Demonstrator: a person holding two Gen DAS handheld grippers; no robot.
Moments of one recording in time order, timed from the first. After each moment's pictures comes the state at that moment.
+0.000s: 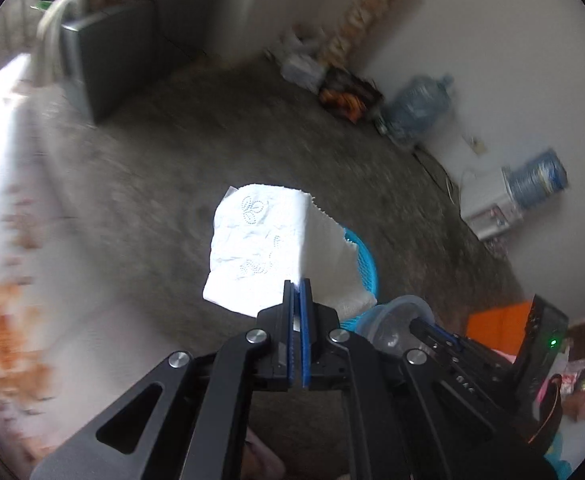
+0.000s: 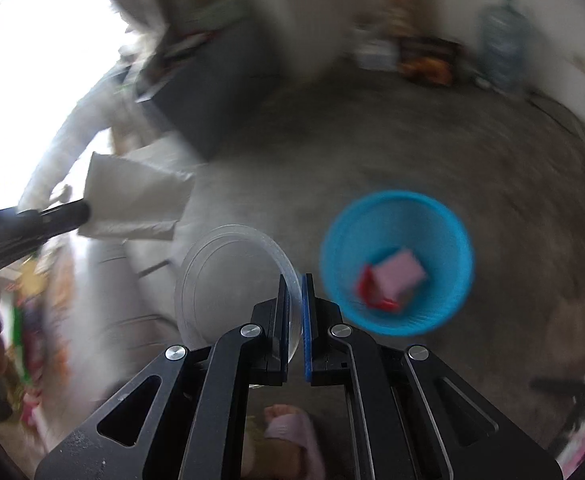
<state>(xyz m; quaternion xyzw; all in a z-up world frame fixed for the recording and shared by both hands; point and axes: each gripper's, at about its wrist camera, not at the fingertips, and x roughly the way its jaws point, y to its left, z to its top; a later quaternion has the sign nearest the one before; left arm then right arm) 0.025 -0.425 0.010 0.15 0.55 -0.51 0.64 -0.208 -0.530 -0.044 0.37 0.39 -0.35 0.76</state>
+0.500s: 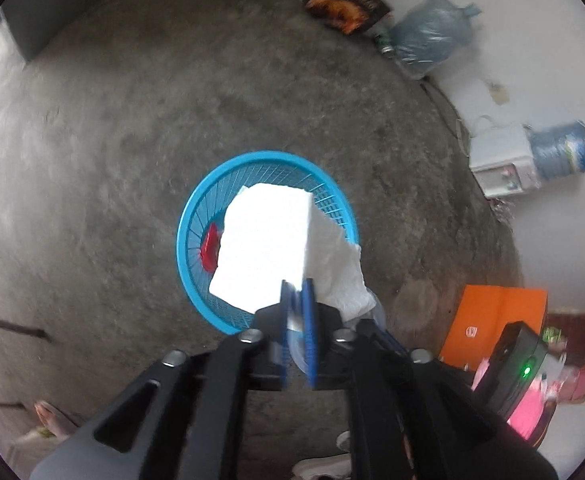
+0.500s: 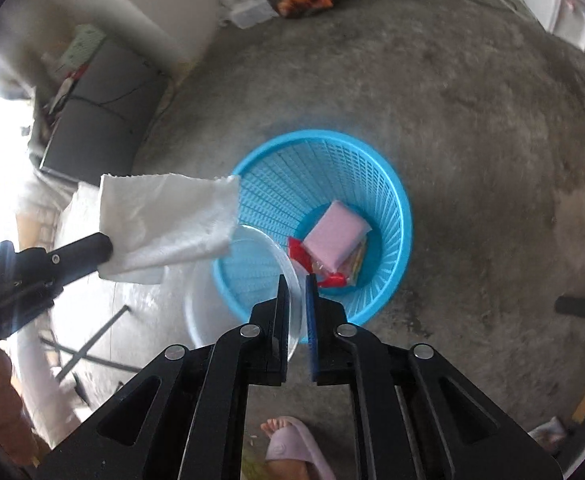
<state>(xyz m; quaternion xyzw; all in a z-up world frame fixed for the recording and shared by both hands) -0.050 -0.578 -0.139 0.18 0.66 -0.47 0.55 -0.254 -0.606 -0.172 0.51 0.38 -0.41 0.66</state>
